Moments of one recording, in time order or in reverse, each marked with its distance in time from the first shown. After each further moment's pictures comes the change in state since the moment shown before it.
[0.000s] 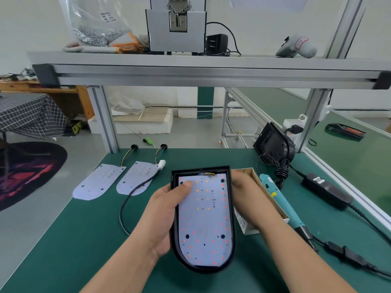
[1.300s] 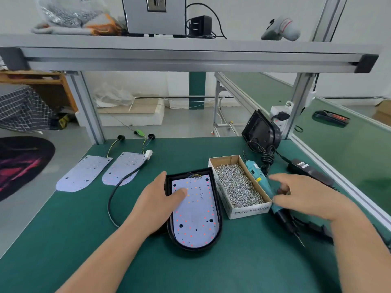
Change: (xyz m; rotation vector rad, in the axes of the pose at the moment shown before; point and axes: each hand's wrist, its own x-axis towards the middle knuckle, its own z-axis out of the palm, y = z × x) left_hand 0.032 -0.025 -0.021 1.082 0.223 0.132; right_hand -0.042 0.036 -0.162 -1.071 -0.068 0.277
